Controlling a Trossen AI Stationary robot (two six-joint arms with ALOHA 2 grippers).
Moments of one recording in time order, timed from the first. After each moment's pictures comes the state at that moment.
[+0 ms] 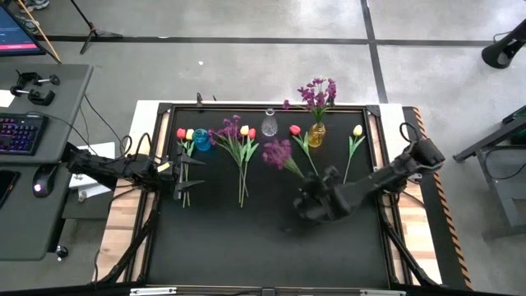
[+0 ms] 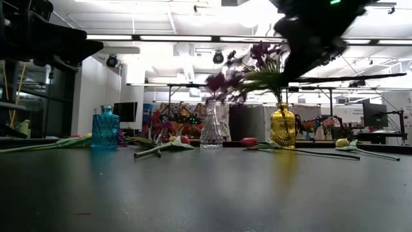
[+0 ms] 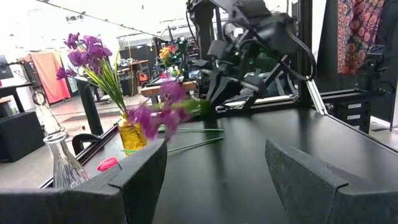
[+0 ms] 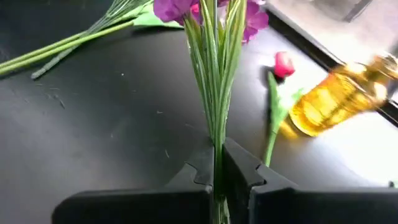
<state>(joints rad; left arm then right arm) -0.20 0.01 0.01 0.06 -0.22 0.17 0.47 1.65 1.14 -0.95 0.89 1.15</state>
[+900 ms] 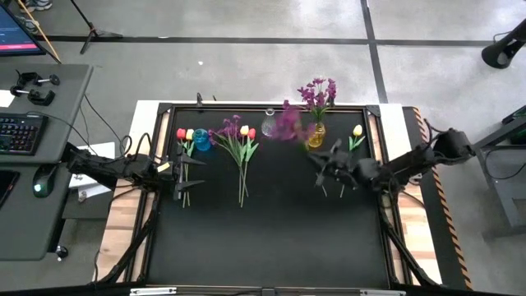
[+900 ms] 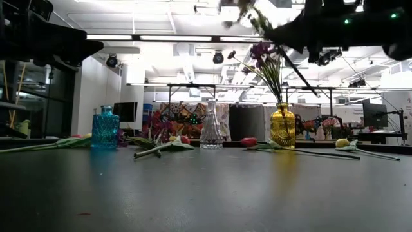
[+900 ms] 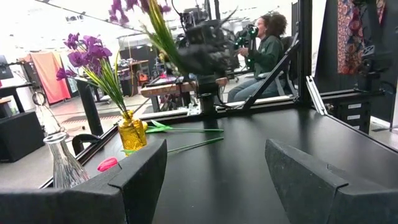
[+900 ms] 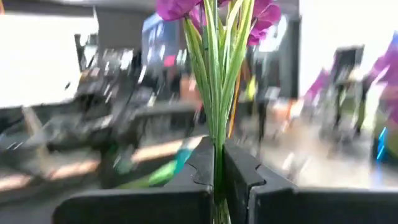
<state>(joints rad) -0.20 0.01 0.01 0.06 -0.22 0.17 0.18 1.27 0.27 1.31 0.63 -0.14</state>
